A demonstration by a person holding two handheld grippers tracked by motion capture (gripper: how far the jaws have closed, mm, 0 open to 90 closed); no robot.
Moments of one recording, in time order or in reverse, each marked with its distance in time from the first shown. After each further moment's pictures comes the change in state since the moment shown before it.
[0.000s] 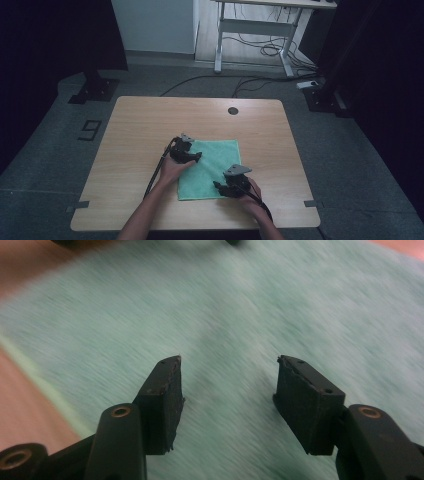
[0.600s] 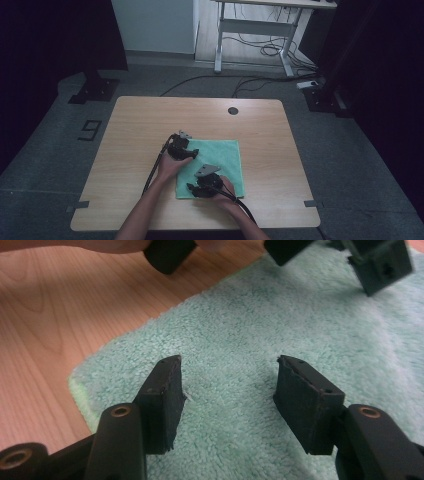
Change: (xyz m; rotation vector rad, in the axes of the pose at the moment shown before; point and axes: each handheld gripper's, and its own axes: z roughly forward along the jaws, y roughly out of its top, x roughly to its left) left arm 0.012 0.005 0.003 0.011 0.025 -0.008; right arm 0.055 0.033 0.052 0.017 0.089 -0.111
